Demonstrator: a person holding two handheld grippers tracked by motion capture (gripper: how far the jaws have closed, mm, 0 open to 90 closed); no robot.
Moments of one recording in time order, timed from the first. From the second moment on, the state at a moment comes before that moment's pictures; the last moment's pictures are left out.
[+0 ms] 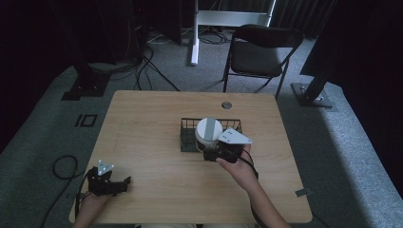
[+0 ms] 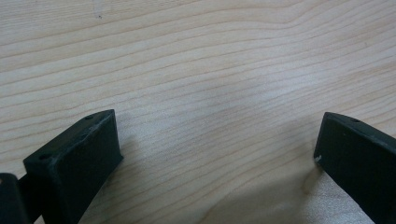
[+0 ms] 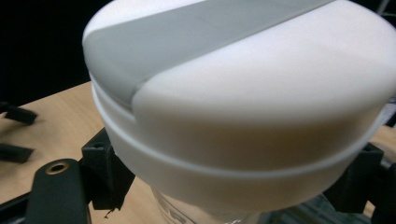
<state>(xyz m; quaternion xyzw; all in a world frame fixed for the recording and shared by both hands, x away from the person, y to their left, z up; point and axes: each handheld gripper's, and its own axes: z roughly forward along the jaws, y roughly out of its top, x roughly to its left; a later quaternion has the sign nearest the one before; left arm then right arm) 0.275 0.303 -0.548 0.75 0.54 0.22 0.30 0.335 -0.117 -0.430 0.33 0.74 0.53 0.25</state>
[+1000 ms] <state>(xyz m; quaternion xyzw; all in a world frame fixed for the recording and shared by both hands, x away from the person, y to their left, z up) 0.275 0.303 -0.548 0.75 0.54 0.22 0.30 0.394 -0.119 -0.420 0.45 0.69 0.45 0.33</state>
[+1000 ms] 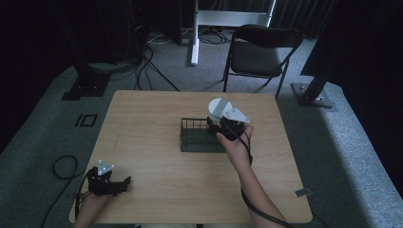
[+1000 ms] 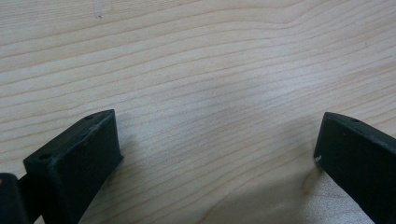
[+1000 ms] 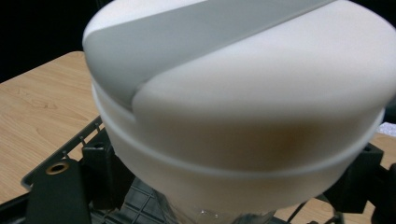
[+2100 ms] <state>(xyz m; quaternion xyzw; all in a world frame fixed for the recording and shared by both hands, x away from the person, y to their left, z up) 0.274 0.303 -0.548 0.75 0.55 0.22 0.30 0.417 -0.103 -0.470 0.51 0.71 0.40 0.29</state>
